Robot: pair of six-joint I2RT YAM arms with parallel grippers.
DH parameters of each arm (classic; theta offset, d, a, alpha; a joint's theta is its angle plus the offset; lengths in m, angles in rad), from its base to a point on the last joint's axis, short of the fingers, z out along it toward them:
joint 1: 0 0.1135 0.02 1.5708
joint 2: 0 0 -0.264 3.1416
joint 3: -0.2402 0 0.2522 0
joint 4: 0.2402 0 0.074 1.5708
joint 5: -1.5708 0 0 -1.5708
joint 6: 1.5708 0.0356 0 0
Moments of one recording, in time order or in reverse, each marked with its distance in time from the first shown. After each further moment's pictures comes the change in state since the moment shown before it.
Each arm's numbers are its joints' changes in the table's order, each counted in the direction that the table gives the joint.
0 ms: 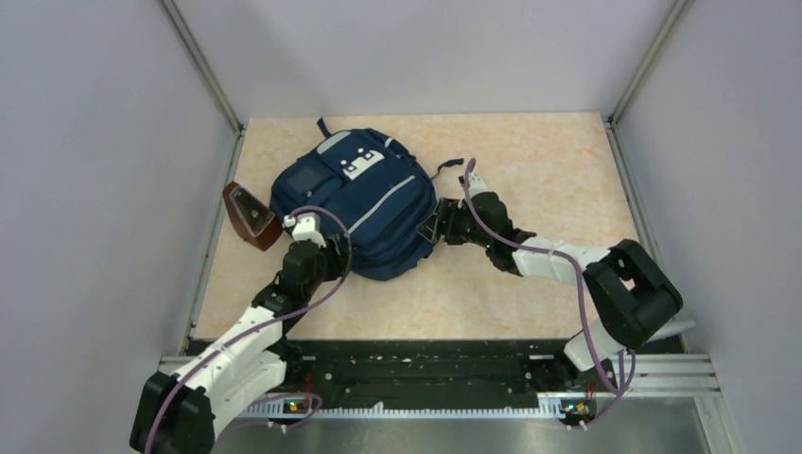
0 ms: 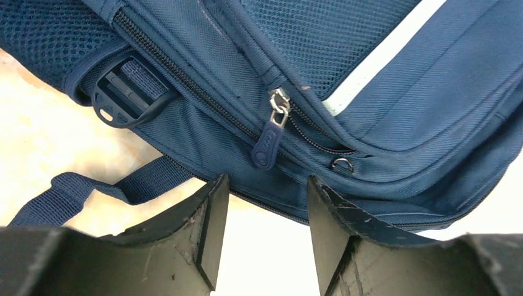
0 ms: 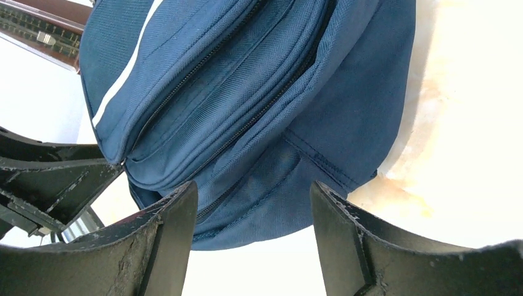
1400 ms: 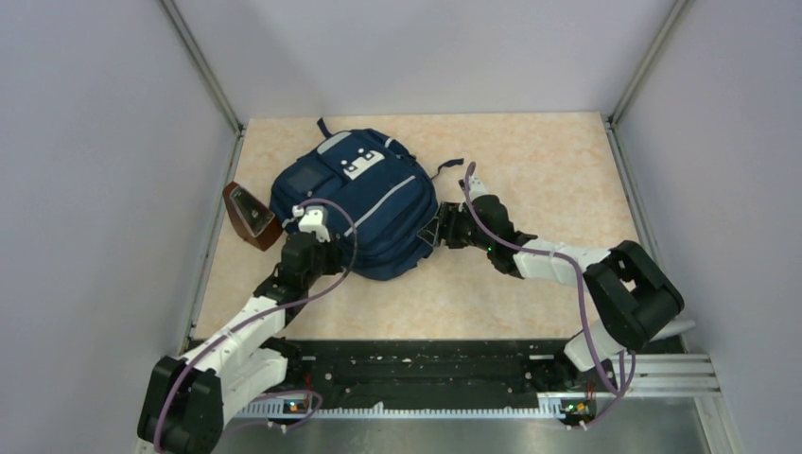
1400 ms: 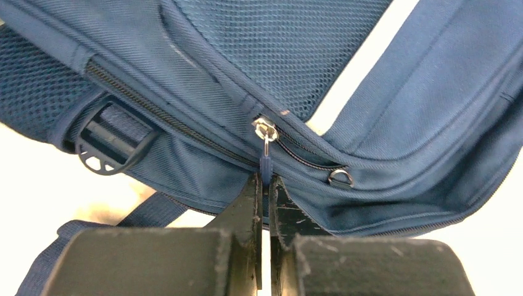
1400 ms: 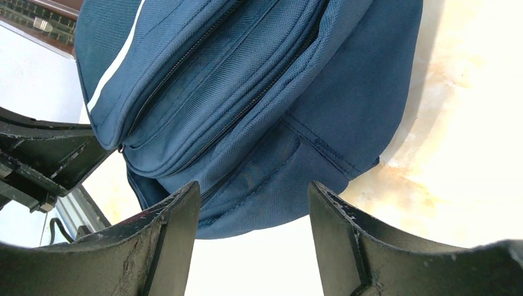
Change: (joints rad) left arm 0.066 -0.121 -0.033 -0.080 -0.121 0.155; right arm 0.000 0.008 0.029 -0.005 0.023 0.000
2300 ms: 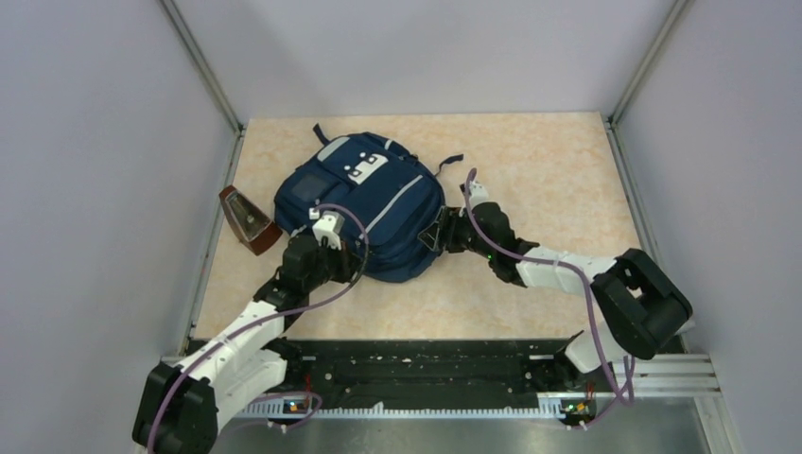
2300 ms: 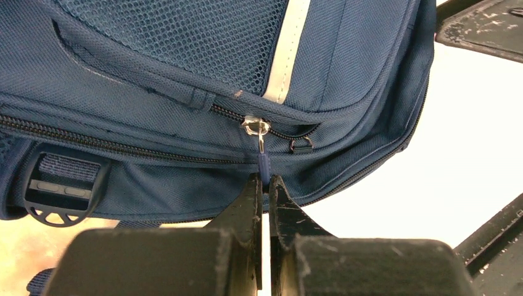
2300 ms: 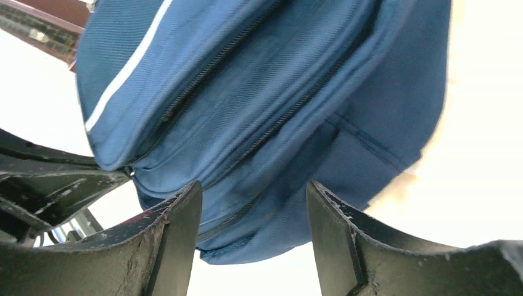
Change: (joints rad) left arm -0.047 0.047 0.009 0.003 -0.263 0.039; right arm 0.022 0.035 0.046 -0.036 -0.048 -0.005
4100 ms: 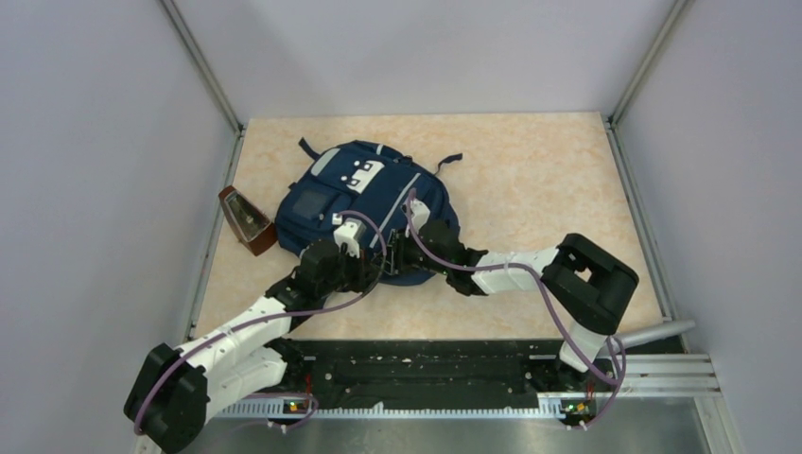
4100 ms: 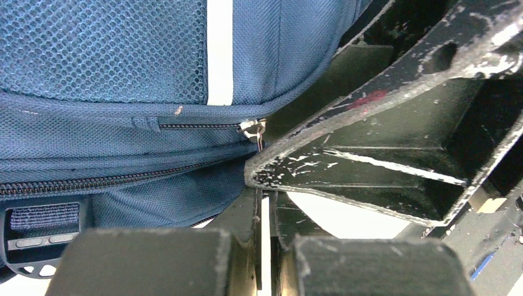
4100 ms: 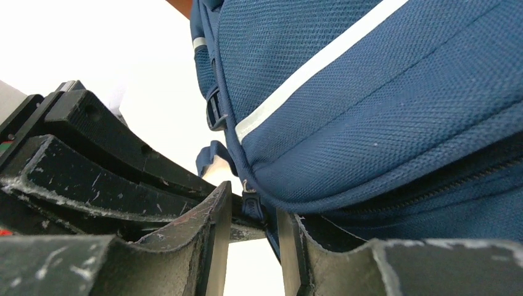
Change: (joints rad) left arm -0.190 -0.052 -0.029 0.035 0.040 -0.071; right arm 0.303 -0.220 -0.156 -0.132 -0.024 0.051
